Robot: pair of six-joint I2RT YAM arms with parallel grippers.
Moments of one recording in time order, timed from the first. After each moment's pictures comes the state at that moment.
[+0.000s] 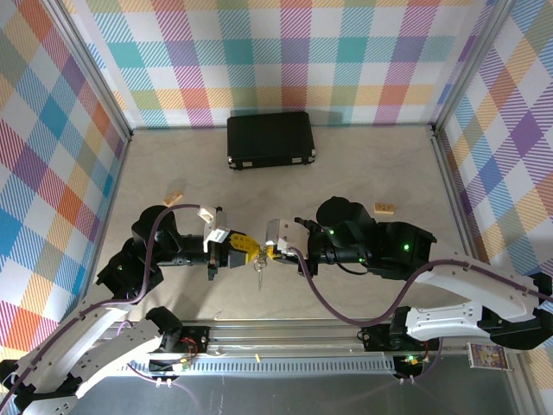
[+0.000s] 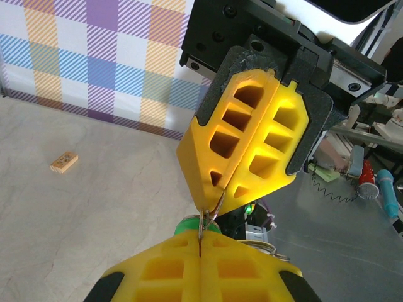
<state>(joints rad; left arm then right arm) -0.68 0.70 0.86 -0.34 0.78 -0.08 1.23 1.12 1.35 -0.72 -0.10 -0.35</state>
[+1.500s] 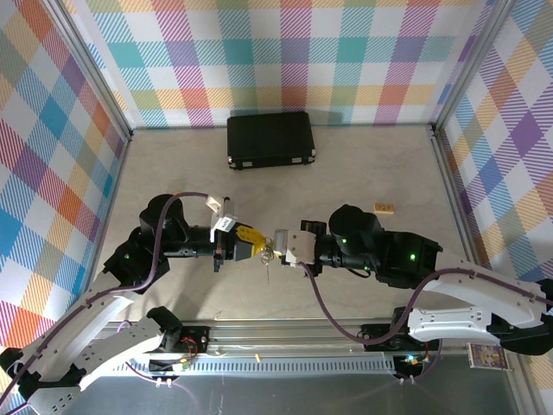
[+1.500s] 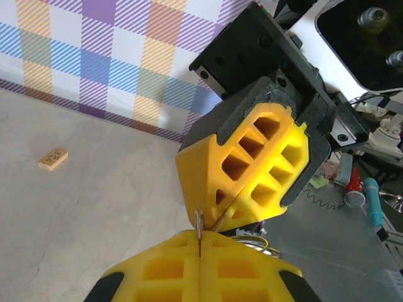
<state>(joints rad) -0.68 0.79 0.93 -0.33 0.81 -0.12 1.24 1.02 1.21 -0.58 -0.01 -0.54</state>
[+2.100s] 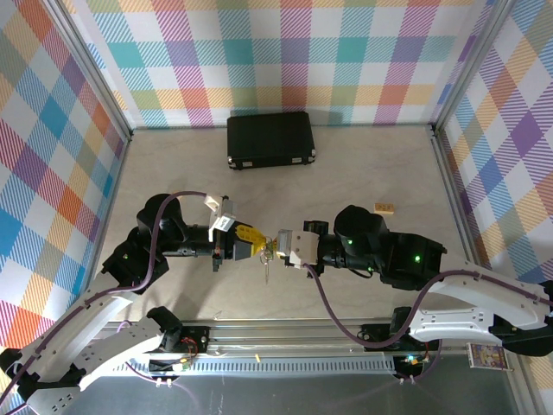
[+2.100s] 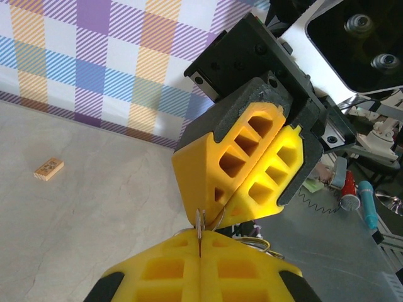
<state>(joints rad) -0.68 0.79 0.94 -0.31 0.82 -0.14 1.24 1.00 1.20 -0.56 -0.01 -0.55</state>
